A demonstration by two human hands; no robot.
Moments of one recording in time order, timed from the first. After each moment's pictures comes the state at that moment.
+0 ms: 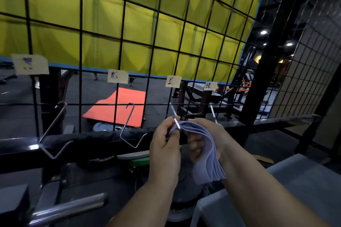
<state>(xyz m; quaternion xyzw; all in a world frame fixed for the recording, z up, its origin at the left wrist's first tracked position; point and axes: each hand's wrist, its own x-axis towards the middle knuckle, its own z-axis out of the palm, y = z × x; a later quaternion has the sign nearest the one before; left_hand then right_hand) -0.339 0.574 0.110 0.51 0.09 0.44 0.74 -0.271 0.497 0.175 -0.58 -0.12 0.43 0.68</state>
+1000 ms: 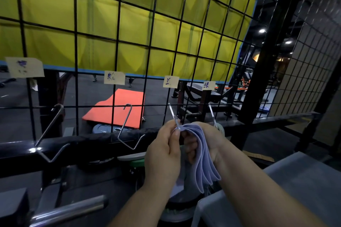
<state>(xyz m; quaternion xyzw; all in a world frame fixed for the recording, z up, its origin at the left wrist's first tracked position) -0.346 0.584 0.098 0.72 0.10 0.46 0.51 -0.264 0.503 0.167 -0.58 -0.13 0.42 0.69</state>
